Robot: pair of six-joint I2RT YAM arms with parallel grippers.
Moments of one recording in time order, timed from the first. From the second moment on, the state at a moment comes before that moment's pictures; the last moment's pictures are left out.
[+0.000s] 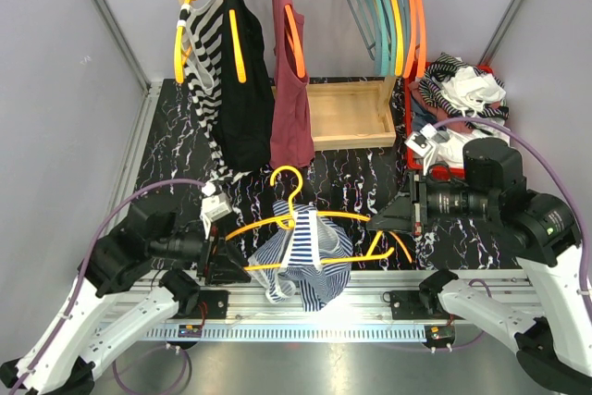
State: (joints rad) left arm -0.64 0.50 0.89 -0.97 0.84 -0.28; right arm 0.55 0.88 1.49 -1.15 -0.69 0.55
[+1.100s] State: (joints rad) left arm -0.63 0.41 0.75 -0.62 1.09 -0.61; right arm 0.55 0.80 1.47 -1.18 -0.72 0.55
